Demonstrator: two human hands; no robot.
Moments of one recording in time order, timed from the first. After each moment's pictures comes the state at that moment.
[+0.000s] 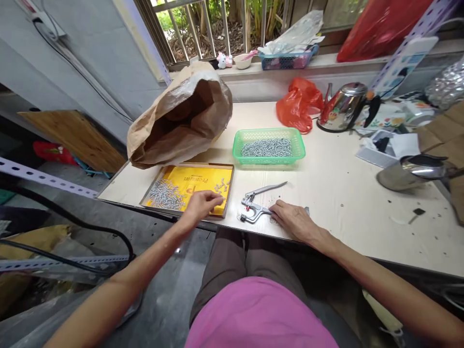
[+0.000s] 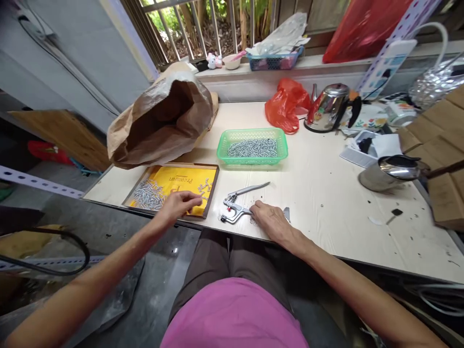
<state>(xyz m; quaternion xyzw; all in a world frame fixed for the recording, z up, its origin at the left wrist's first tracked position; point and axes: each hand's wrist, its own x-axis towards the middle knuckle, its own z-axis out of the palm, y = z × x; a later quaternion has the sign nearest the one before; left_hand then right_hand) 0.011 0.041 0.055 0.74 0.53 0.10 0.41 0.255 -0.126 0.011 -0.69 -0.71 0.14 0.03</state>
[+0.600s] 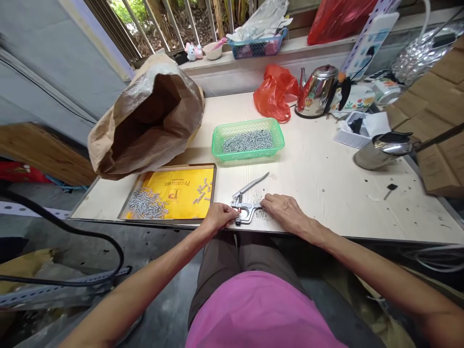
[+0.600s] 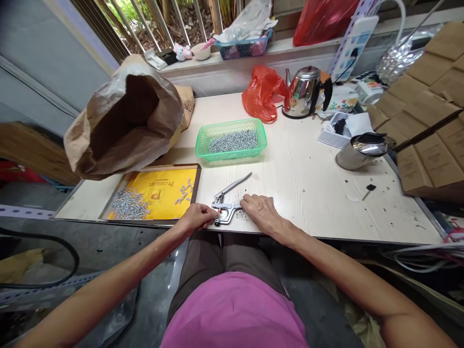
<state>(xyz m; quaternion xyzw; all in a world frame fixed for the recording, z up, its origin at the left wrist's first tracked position) 0.080 -0.005 0.019 0.69 0.49 -0.05 0.53 0.268 -0.132 0.016 -0.70 -0.71 0.08 -0.03</state>
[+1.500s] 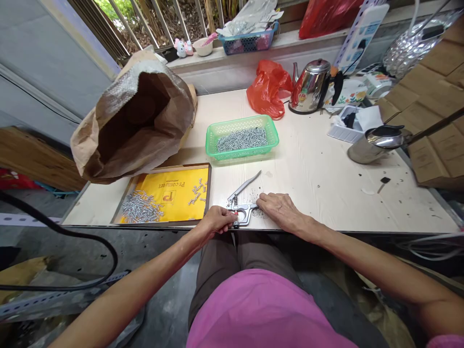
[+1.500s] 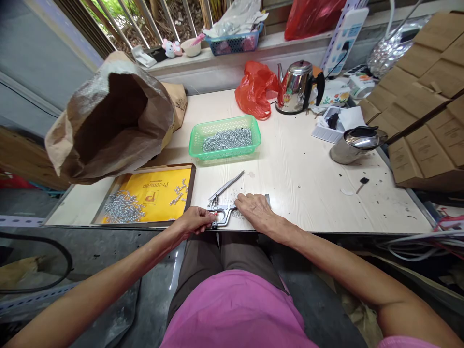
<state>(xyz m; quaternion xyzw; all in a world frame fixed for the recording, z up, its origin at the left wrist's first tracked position) 0.082 -0.009 0.020 0.64 0.50 -0.11 0.57 0.266 -0.132 0.020 -0.68 -0.73 0.08 -0.03</state>
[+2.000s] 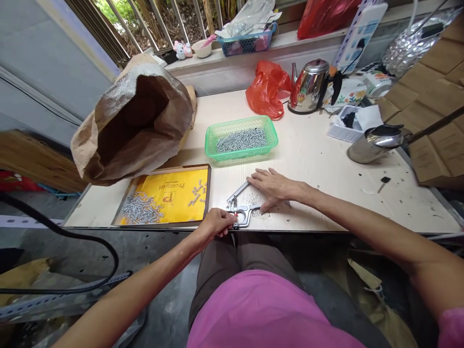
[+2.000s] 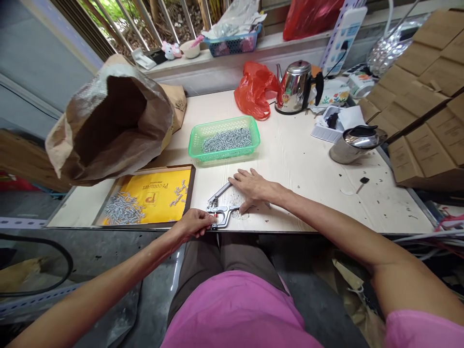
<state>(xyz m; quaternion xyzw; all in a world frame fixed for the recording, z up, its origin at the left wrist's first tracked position) 0.080 -0.012 0.017 0.65 0.51 -0.12 0.55 0.319 -0.074 0.016 -0.62 -0.77 0.16 -0.02</state>
